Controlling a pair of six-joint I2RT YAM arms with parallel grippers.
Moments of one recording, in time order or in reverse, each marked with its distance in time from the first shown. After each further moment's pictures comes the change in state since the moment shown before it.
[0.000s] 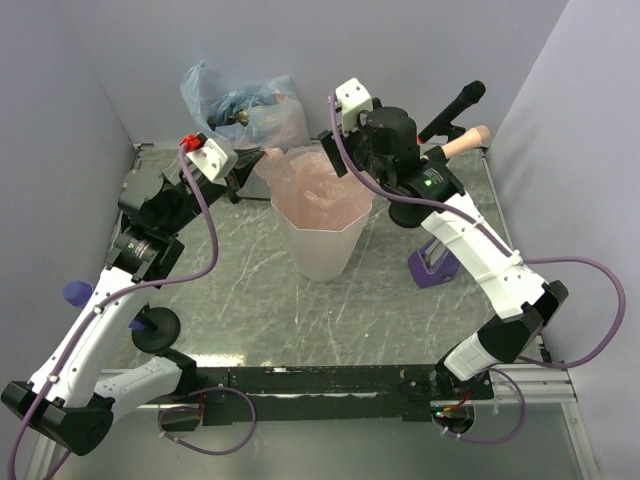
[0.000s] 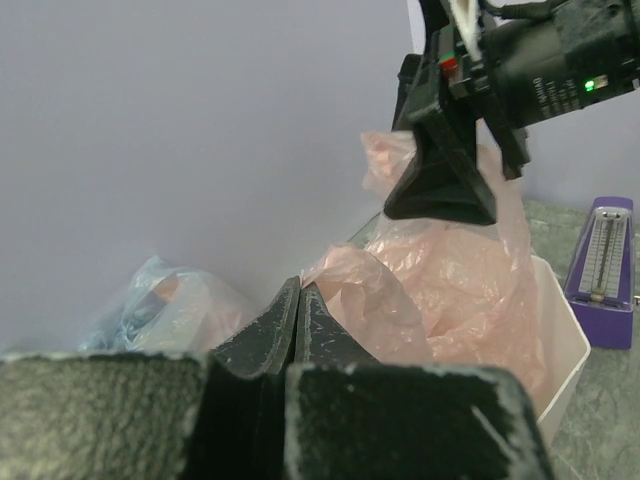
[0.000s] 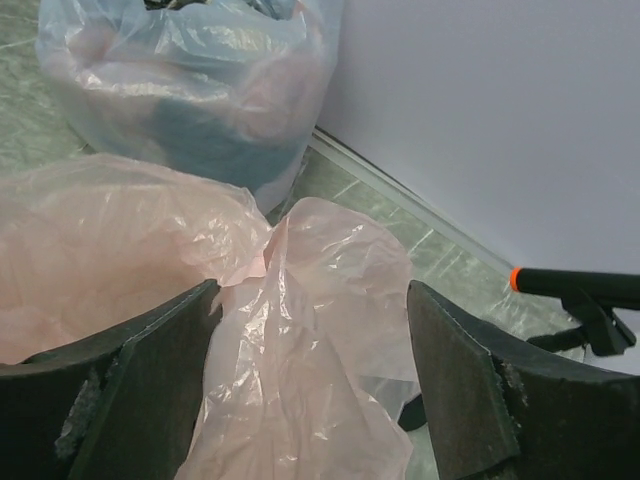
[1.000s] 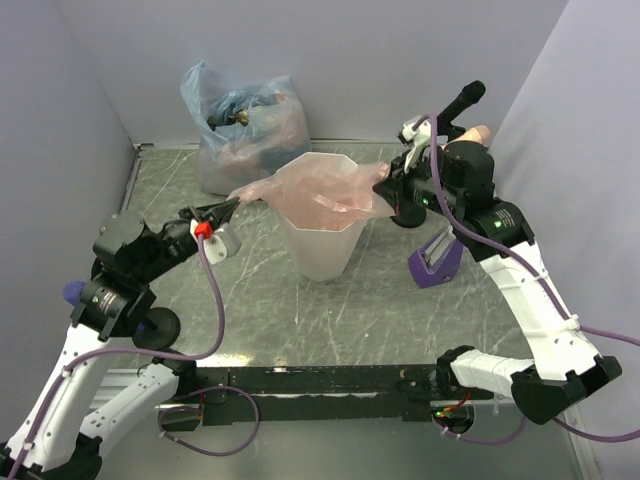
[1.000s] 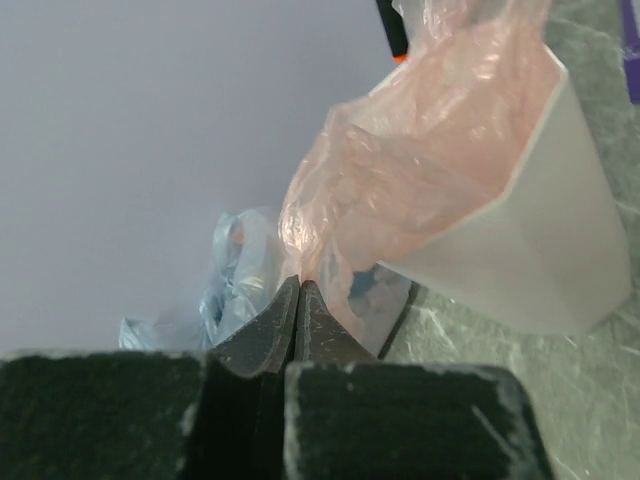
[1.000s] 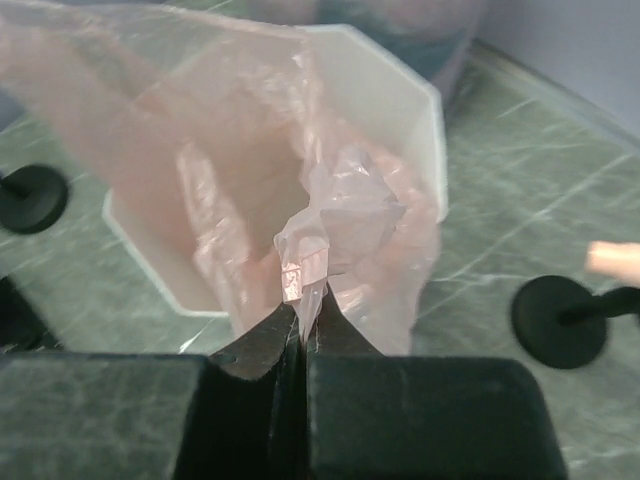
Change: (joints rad) left arm 0.011 -0.271 -0.120 -0.377 0.050 0.571; right arm -0.256 -0.377 -0.342 -0.110 -0.570 0.225
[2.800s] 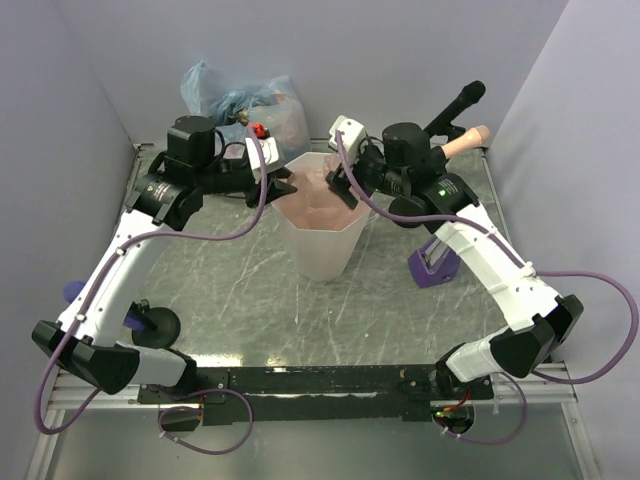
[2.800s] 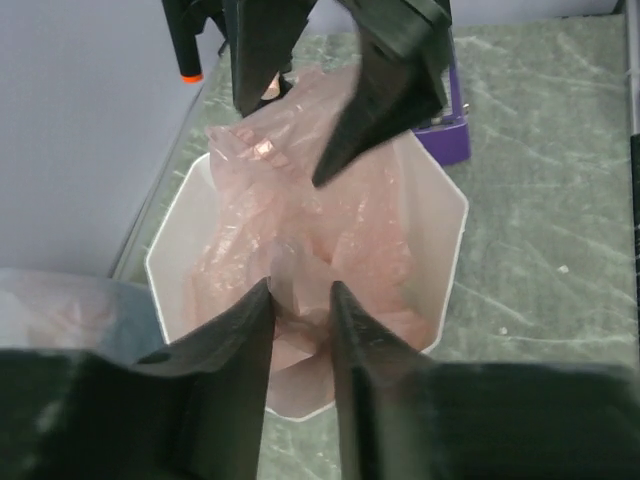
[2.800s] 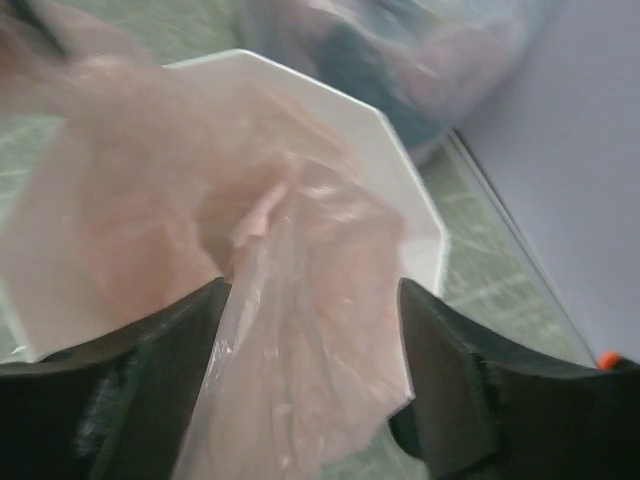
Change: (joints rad) left arm -0.014 0.594 0.521 -0.276 0.344 -0.266; right arm 0.171 0.261 0.152 0.042 0.052 -0.413
